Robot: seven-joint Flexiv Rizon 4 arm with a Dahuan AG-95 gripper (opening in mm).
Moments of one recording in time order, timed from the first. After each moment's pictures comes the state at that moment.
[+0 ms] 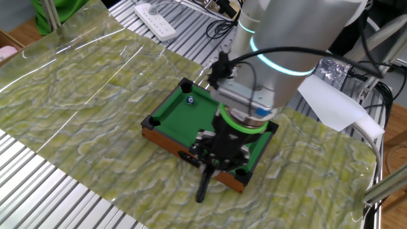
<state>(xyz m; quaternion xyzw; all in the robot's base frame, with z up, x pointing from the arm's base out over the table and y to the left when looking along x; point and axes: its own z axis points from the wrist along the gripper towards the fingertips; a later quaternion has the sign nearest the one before) 0.627 0.143 0.180 -0.13 0.98 -0.07 0.10</state>
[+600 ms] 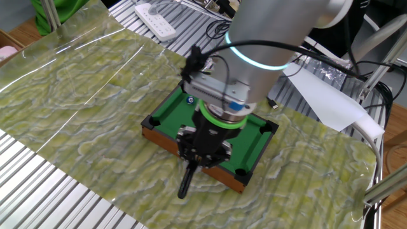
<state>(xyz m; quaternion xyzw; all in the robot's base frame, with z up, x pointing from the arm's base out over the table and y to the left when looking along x) 0.638 0.109 0.184 -0.12 0.99 -0.07 0.09</state>
